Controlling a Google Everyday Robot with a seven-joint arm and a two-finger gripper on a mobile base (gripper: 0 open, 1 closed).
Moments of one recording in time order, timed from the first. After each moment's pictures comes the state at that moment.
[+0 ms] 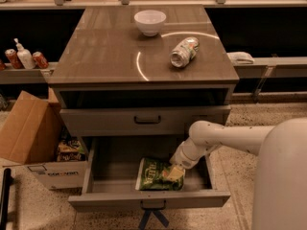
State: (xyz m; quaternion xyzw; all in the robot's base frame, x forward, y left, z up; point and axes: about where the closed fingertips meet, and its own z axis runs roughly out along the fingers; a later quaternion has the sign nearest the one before) arm 0.536 -0.086 0.432 -0.58 0.78 0.18 0.13
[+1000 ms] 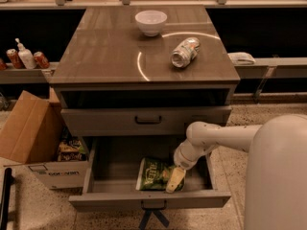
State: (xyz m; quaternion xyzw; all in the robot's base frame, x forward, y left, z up) arm 0.535 -0.086 0.422 -0.58 0.79 0.18 0.11
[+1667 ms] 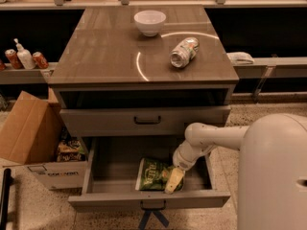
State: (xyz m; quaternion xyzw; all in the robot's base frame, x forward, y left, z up) arm 0.538 -0.085 0.401 -0.57 0.79 0.19 0.09
